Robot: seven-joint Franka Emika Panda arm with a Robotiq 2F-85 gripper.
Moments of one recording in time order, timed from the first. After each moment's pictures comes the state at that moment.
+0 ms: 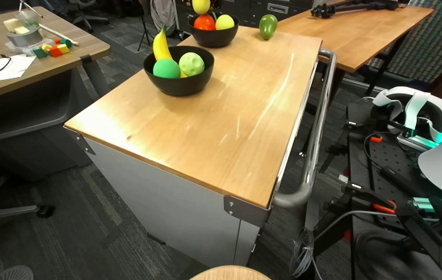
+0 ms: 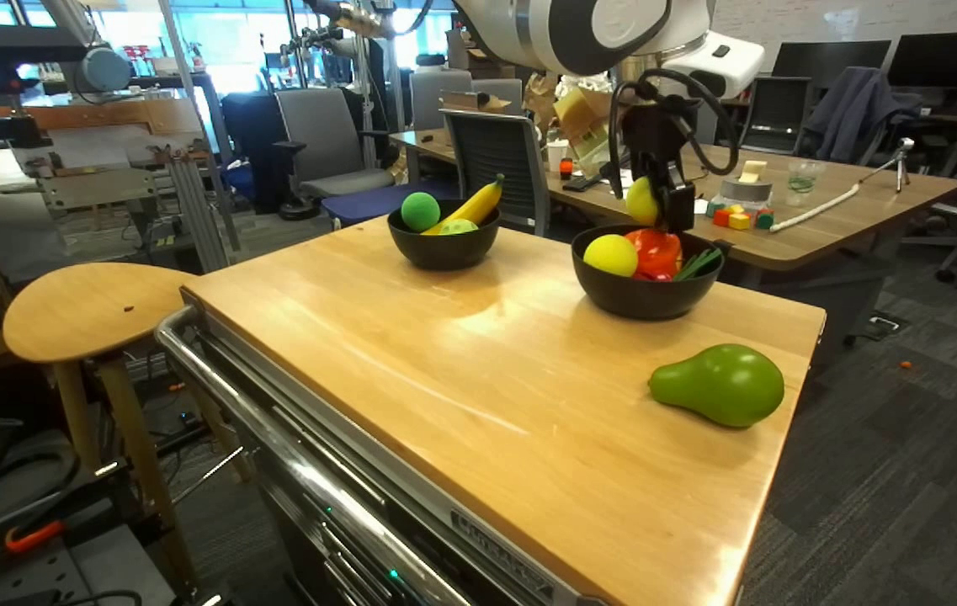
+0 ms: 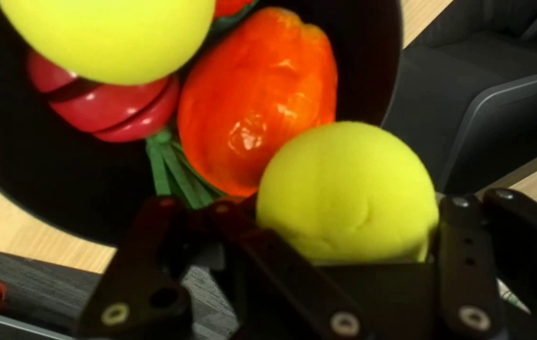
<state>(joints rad) -0.15 0.62 -0.18 -1.48 0.22 2.46 0.44</state>
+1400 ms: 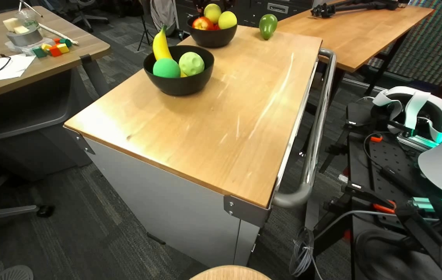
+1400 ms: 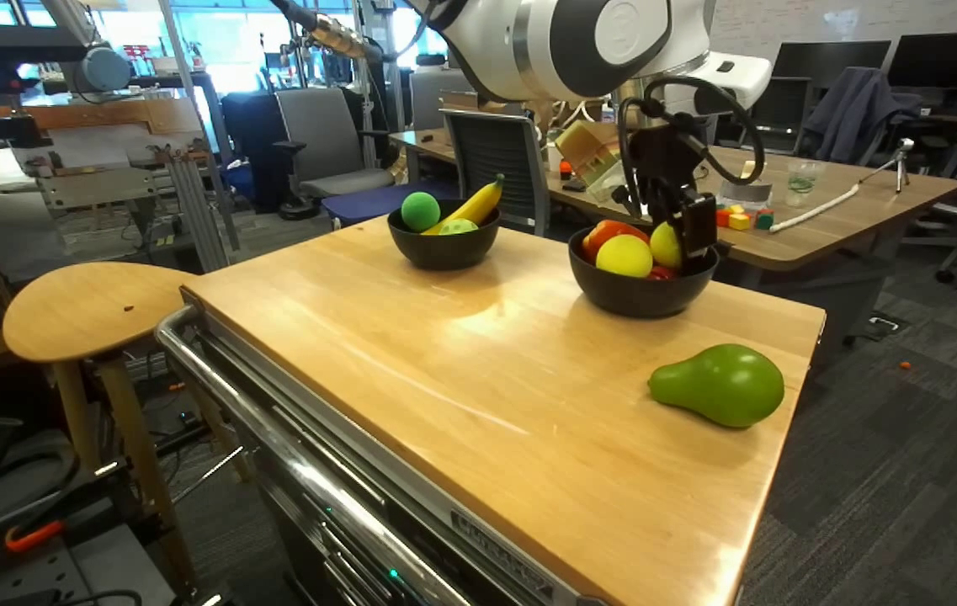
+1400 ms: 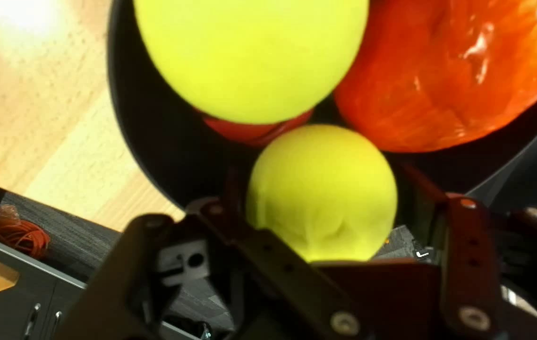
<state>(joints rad) -0.11 0.59 -0.25 -1.59 0.08 2.53 0.46</state>
